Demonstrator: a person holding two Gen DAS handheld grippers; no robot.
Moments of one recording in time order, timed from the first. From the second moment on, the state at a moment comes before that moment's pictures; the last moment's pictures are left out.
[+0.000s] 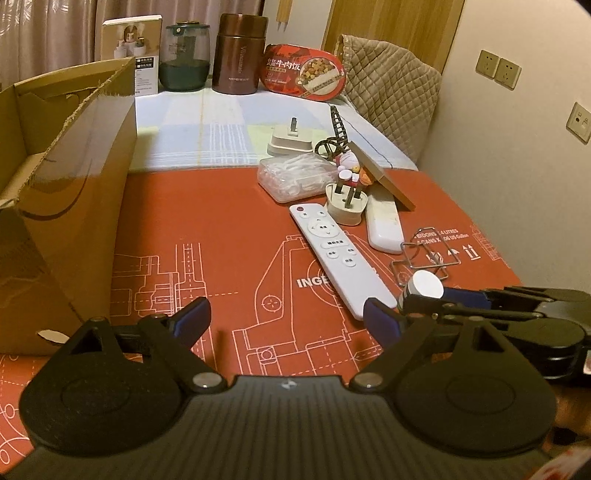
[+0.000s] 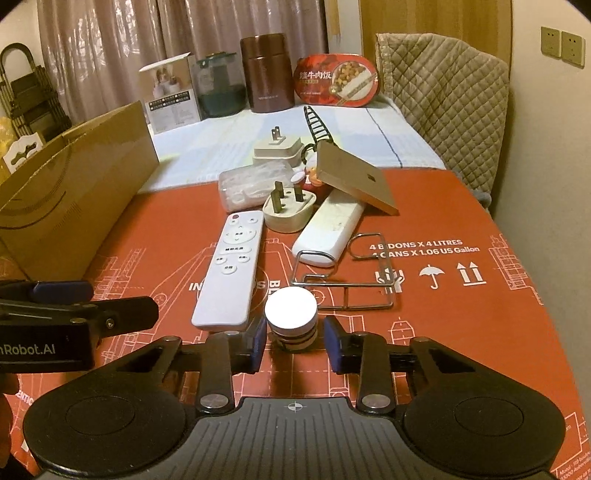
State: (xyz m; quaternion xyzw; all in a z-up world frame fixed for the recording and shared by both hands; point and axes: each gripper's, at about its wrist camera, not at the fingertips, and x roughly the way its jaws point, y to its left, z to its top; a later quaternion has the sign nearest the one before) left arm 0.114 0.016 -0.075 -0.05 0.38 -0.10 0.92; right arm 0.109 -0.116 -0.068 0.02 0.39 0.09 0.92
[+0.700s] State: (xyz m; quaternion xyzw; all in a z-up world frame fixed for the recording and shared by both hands) left arm 0.143 -0.017 -0.079 -0.04 0.37 -0.15 0.92; right arm 0.107 -0.149 -0.060 0.05 0.38 0.01 0.92
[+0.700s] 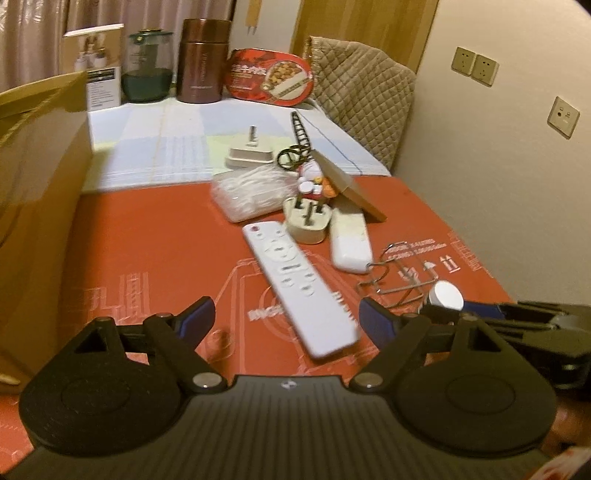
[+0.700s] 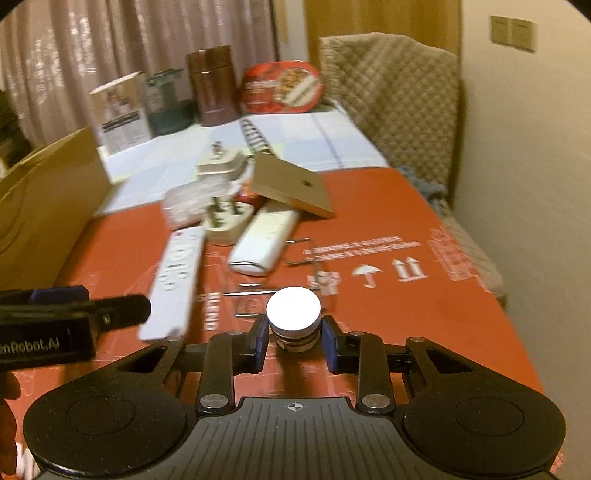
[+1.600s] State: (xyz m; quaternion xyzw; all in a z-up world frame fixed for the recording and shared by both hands) left arm 0.112 -0.003 -0.090 0.05 0.42 -0.11 0.90; right arm 0.098 -0.114 -0.067 0.03 0.40 0.10 0.91
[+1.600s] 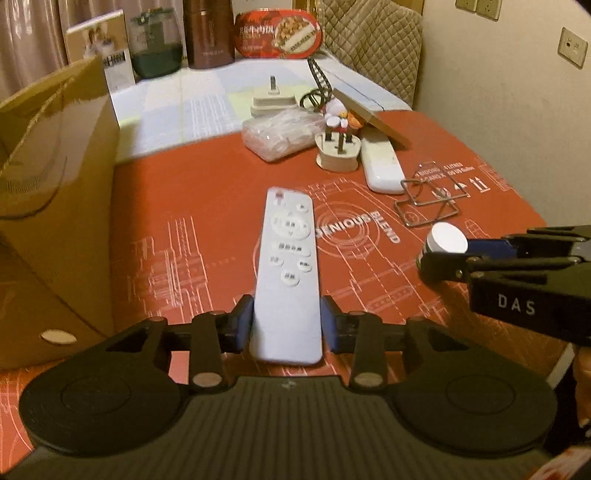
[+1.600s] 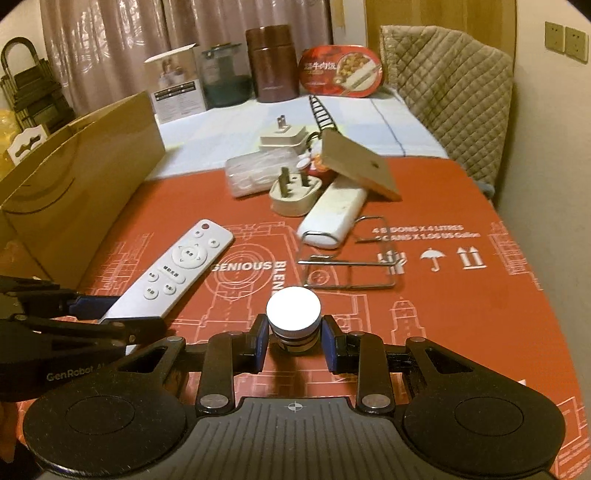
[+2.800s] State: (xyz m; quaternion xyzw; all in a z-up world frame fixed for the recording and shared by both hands) left arm 0.125 -0.005 -0.091 0.05 0.39 -0.13 0.91; right arm 0.099 -0.105 -0.046 0.01 0.36 0.08 0.93
